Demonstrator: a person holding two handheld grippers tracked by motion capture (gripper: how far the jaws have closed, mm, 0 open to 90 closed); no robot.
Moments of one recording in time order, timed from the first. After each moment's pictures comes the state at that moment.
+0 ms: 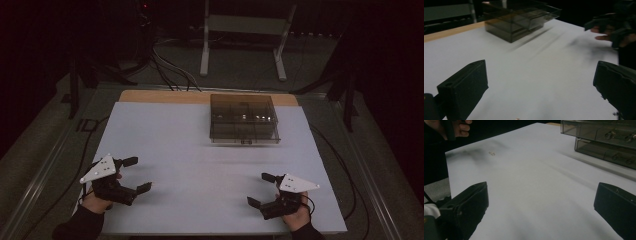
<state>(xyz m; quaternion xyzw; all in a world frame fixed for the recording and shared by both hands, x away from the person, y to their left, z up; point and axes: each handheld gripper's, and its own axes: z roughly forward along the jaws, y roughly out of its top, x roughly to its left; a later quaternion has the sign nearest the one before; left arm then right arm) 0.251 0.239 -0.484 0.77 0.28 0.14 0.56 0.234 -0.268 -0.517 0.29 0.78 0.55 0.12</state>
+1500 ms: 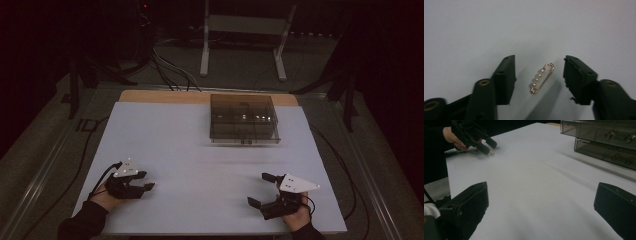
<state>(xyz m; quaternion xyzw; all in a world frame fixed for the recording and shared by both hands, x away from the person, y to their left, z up) 0.275 0.226 -0.535 0.86 0.33 0.12 0.37 0.234 -0.269 -0.517 0.29 0.78 0.55 0.12</state>
